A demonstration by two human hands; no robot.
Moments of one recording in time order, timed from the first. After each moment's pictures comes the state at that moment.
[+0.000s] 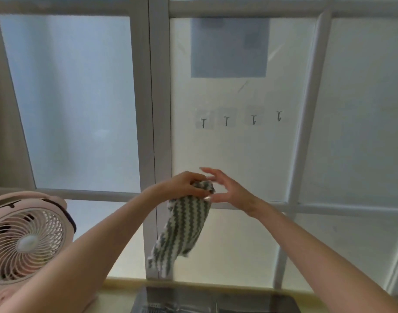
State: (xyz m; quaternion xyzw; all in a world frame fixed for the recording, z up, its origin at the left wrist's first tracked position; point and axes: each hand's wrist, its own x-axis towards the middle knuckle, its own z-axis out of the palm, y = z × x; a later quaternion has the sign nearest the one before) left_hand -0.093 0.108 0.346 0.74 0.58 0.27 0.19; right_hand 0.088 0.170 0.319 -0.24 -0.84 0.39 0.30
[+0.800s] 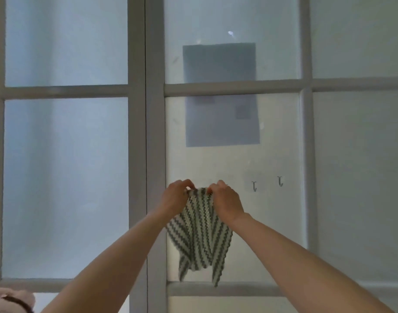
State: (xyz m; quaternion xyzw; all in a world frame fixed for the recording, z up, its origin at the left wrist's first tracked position) left_hand -0.130 0.218 0.450 0.65 0.63 0.40 -0.12; right_hand 0.022 0.252 0.438 -0.40 -0.83 -0.11 0.39
